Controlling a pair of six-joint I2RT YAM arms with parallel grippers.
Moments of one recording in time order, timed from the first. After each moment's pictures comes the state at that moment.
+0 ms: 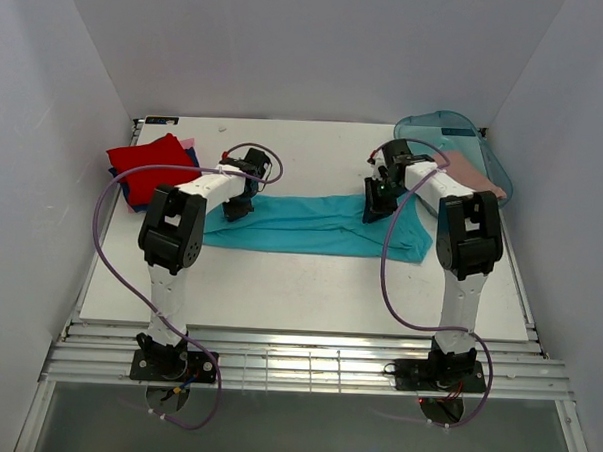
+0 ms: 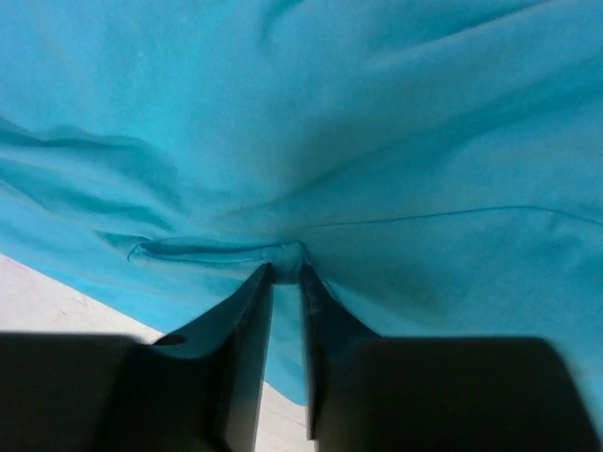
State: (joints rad) left arm -0.37 2.09 1.53 -0.79 -0.50 -0.59; right arm 0.26 2.08 1.58 -0.75 -0.31 0.09
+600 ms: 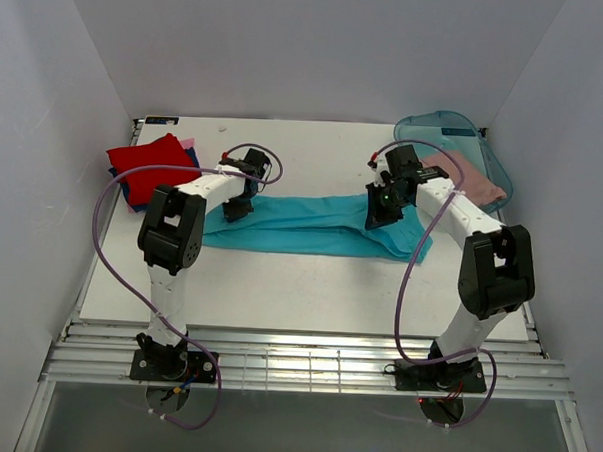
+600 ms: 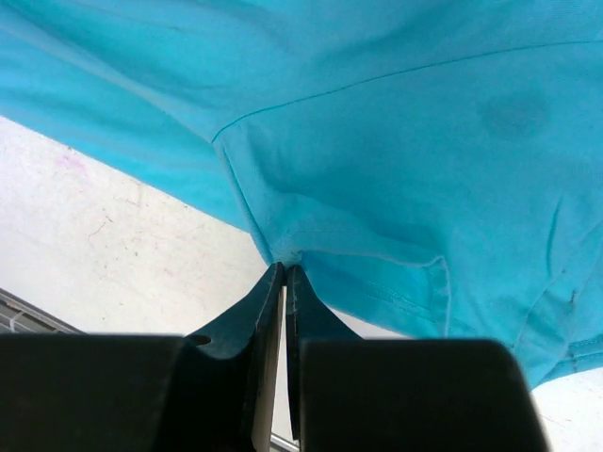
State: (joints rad) left arm -0.37 2.09 1.52 -0.79 -0.50 -0.59; right arm 0.32 1.75 1.35 -0.73 -0.29 0.10
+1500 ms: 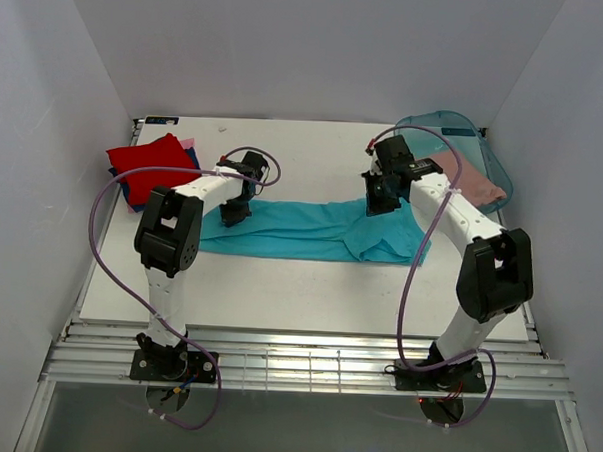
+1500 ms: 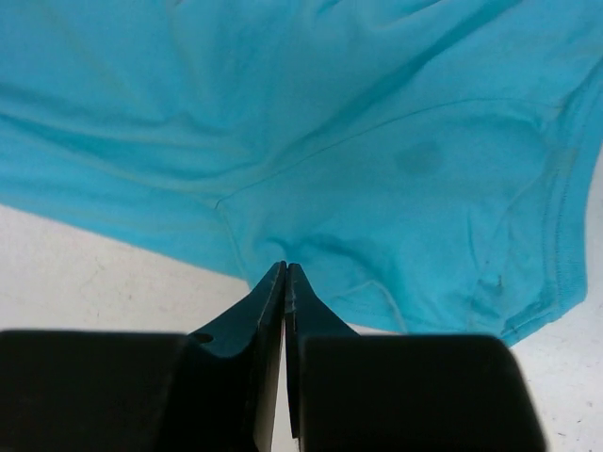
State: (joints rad) left arm -0.37 2.05 1.49 -0.82 -0.49 -0.58; right arm 0.41 1.70 1.40 -0.75 -0.09 0.17
